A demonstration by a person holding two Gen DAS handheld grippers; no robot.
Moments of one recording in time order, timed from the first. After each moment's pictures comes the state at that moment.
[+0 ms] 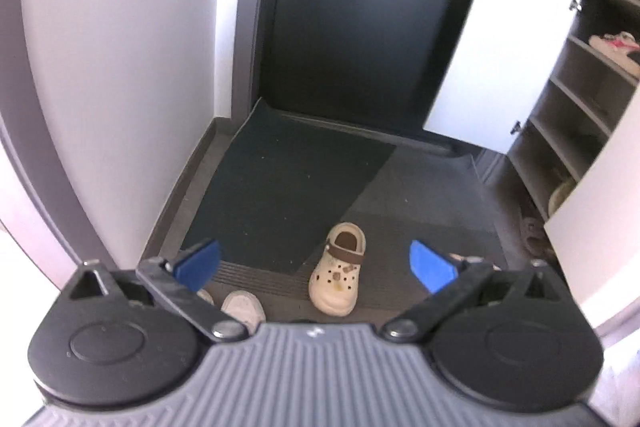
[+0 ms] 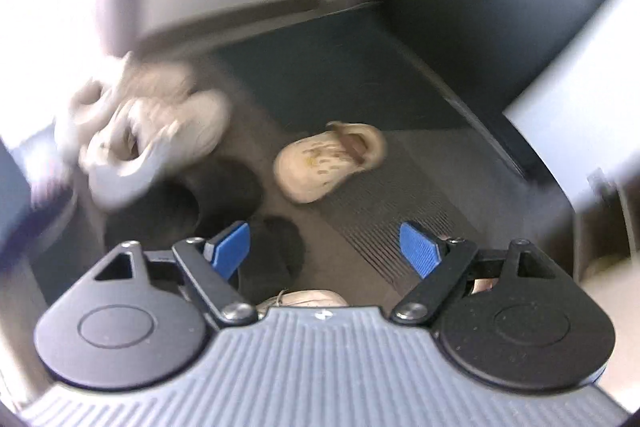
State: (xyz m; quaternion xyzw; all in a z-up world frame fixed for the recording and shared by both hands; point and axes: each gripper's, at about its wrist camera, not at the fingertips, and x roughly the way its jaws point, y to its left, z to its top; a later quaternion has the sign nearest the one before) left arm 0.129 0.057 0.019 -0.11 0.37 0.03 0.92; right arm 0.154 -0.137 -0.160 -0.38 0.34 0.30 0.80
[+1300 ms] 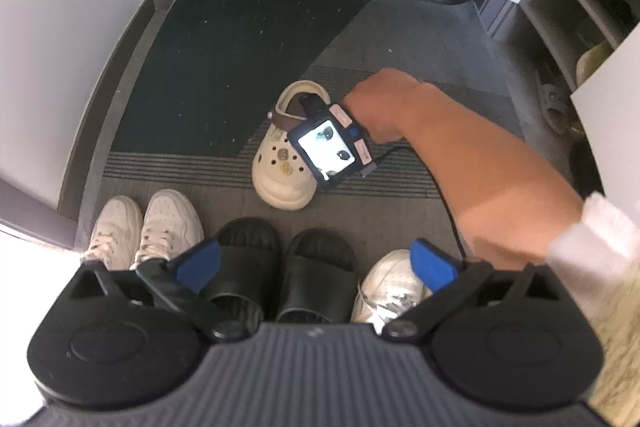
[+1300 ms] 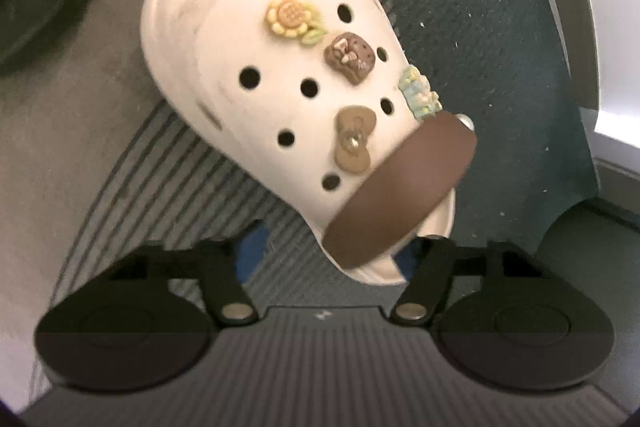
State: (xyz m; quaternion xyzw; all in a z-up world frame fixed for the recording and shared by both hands) left arm 0.242 -0.078 -0.136 -0.04 0.57 0.00 0.82; right arm 0.417 -0.101 -0.442 -0.75 0.18 0.46 0.44
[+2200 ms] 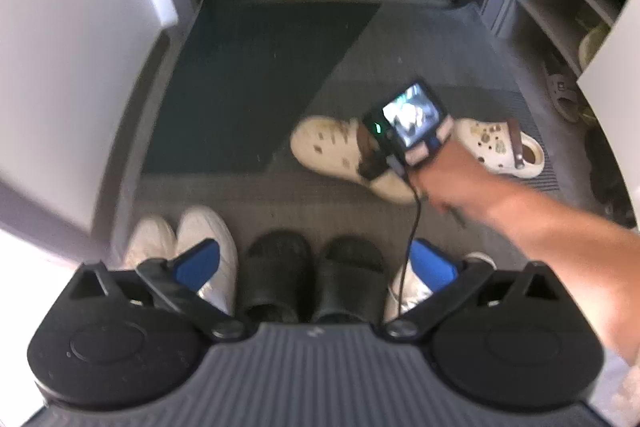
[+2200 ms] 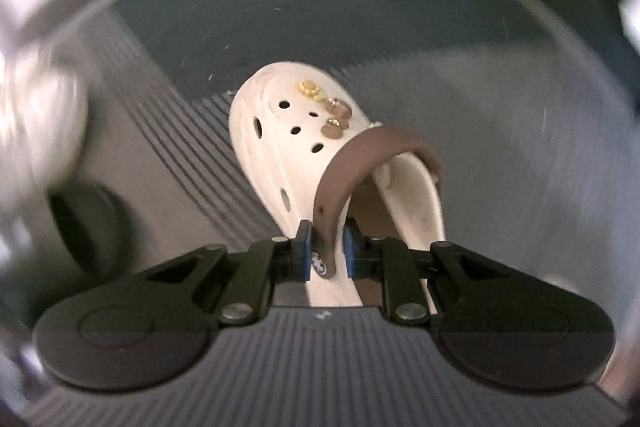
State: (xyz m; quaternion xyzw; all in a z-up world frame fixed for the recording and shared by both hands) left arm 0.209 -0.083 -0.105 0.03 0.52 0.01 0.85; right arm 0.424 -0.175 -0.368 -0.17 0.52 0.27 0.80
